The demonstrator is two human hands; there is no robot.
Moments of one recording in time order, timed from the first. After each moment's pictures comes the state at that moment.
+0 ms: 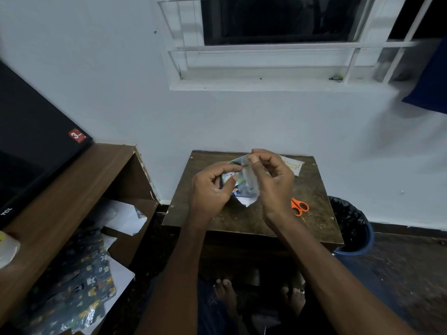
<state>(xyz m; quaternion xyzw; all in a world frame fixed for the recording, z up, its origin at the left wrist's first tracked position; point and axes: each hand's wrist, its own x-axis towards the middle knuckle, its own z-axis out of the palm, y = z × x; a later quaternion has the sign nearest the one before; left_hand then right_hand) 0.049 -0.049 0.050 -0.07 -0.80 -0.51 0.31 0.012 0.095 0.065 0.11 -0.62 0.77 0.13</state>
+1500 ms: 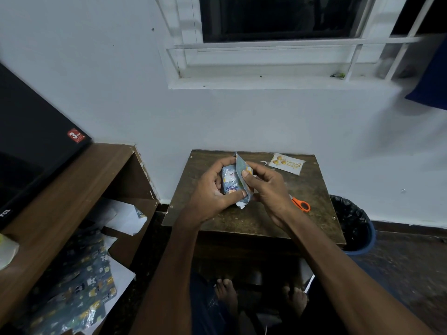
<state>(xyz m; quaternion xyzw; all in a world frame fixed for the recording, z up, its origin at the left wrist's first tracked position) 0.048 -0.058 0.051 -0.07 -0.76 -0.64 0.10 0.000 0.107 0.051 0.12 -0.61 0.77 -0.14</state>
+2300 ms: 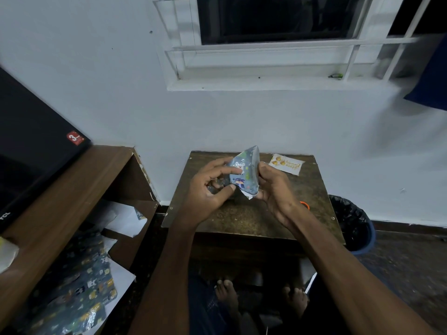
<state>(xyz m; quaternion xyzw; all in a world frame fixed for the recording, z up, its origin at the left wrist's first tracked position) 0.048 -0.073 0.051 -0.12 -0.83 -0.51 0.21 -0.013 0.115 0.052 0.07 -0.57 0.80 -0.18</state>
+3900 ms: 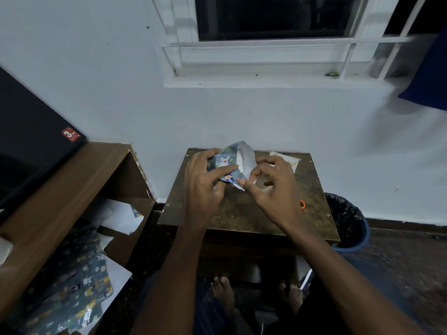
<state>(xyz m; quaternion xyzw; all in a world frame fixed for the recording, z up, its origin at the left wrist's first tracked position) 0.032 -0.060 0.031 -0.07 -0.86 -0.27 0.42 0.010 0.129 0.049 0.21 -0.82 0.50 0.19</state>
